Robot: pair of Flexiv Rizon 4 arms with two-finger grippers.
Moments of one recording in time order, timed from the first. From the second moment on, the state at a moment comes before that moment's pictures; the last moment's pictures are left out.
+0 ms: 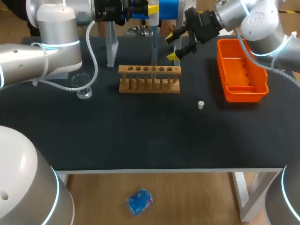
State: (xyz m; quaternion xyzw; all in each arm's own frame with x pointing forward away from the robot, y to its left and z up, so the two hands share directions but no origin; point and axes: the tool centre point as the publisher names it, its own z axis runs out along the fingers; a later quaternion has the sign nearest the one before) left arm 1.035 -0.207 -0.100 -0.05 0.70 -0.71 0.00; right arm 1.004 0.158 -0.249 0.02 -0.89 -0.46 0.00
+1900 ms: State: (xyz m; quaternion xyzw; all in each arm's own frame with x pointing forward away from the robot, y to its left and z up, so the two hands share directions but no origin) left arm 1.034 -0.206 -0.098 -0.05 0.70 -0.71 0.01; right arm 1.004 0.158 -0.249 0.02 -0.89 -0.46 0.00
